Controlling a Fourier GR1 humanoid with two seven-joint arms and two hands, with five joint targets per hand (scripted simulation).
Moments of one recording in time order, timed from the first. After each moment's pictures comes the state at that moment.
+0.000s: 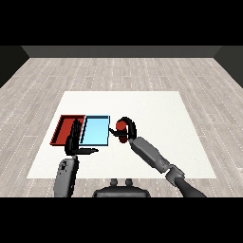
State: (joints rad) left arm -0.04 0.05 0.04 -1.58 0.03 -0.06 -0.42; right arm -0.71 -0.06 0.66 -0.87 -0.69 -0.68 -0.45
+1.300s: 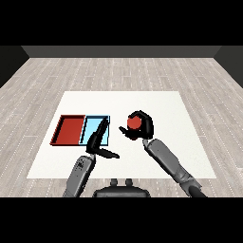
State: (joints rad) left arm -0.13 0.00 -0.30 -1.67 0.04 0.02 -0.16; right arm -0.53 -0.24 0.52 -1.51 -0.36 -0.69 -0.25
